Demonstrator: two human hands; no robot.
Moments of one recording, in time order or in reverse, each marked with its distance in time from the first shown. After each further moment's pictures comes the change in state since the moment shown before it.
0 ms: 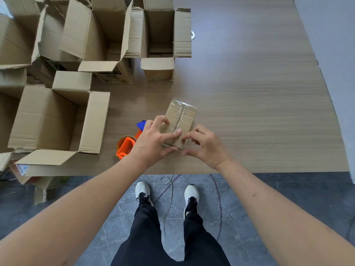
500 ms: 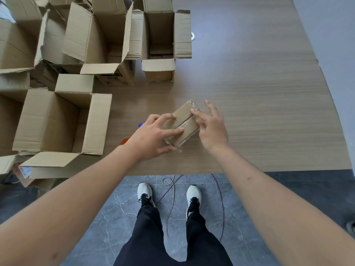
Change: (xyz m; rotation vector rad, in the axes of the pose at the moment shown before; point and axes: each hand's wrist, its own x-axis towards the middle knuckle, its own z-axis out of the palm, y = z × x) left_hand 0.013 -0.011 -0.027 0.079 -0.174 0.161; right_hand 0.041 -0.001 -0.001 -0.089 0.254 0.390
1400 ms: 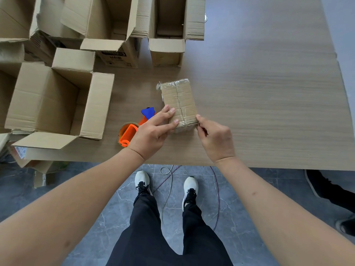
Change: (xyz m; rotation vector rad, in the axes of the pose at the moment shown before) left_hand -0.023 -0.012 0.063 -0.264 0.451 0.036; right_hand -0.045 0.013 0.016 -0.073 0.134 -0.314
